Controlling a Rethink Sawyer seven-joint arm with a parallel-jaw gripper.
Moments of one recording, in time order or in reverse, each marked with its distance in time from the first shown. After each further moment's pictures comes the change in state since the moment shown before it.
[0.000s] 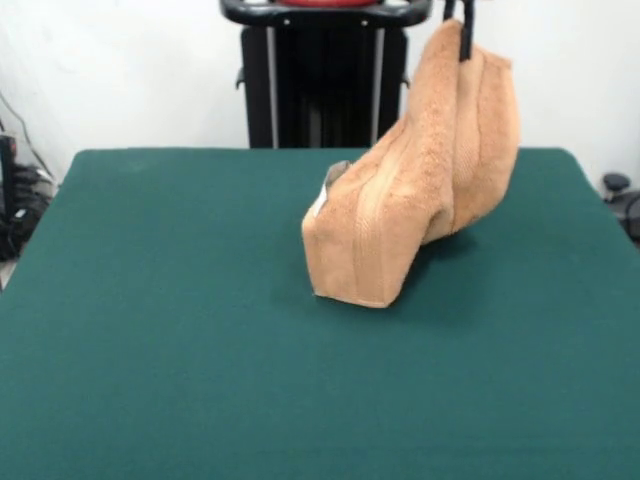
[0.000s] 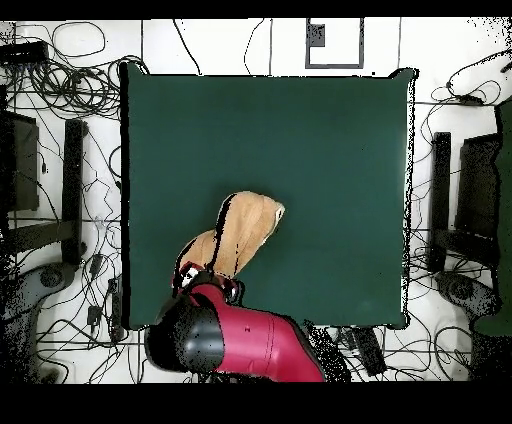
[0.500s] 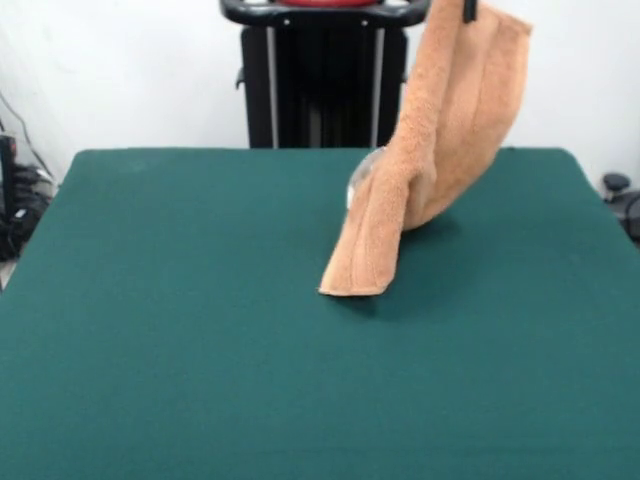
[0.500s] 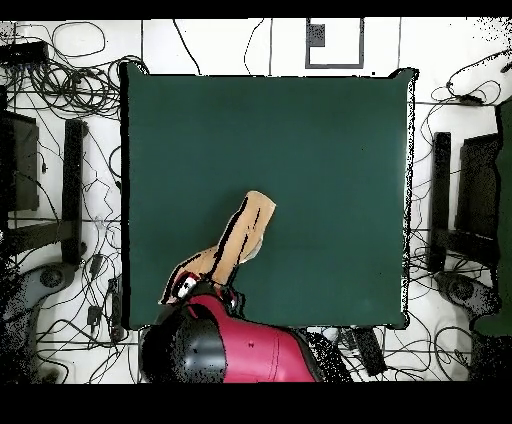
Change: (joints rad) arm 0.000 -0.102 -0.013 0.008 0.032 0.138 0.000
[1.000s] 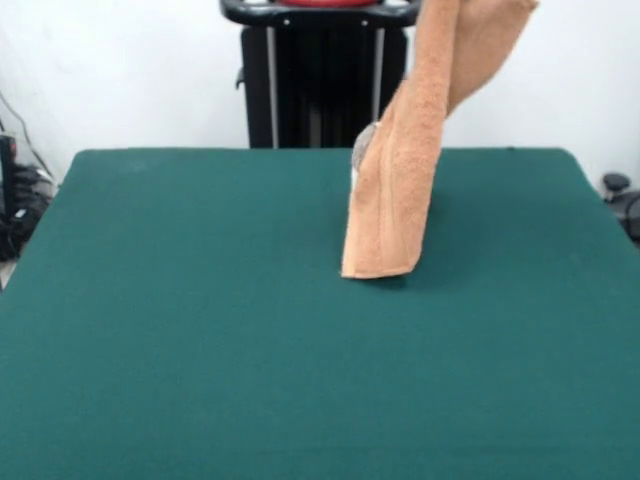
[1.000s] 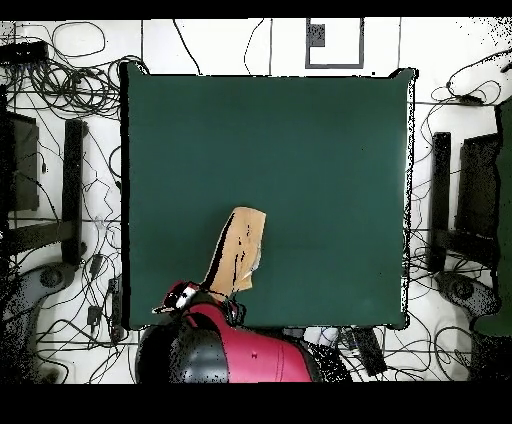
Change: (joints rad) arm 0.011 -0.057 -0.022 -0.002 0.009 0.105 0.000
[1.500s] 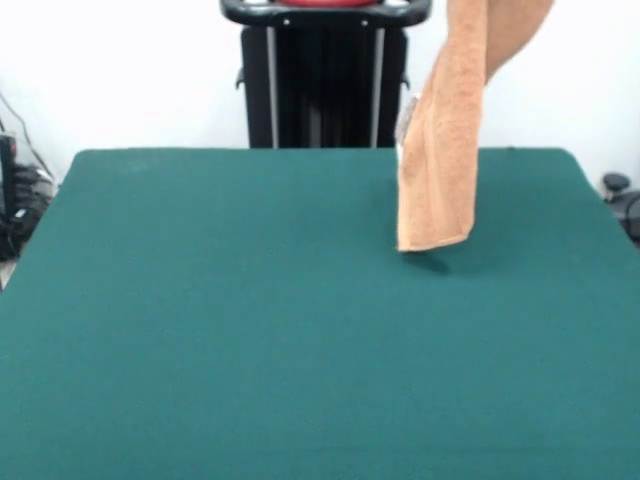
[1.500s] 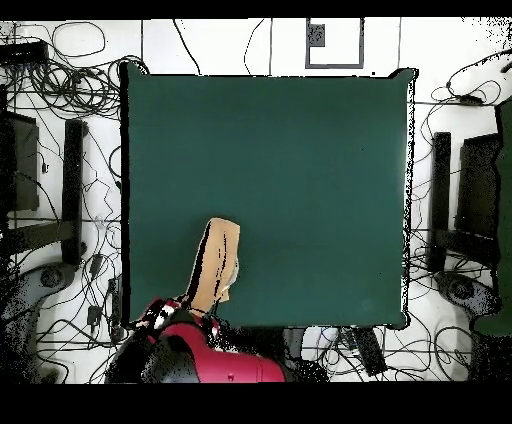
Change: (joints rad) arm 0.071 -0.084 -0.017 -0.003 0.005 0.110 0.000
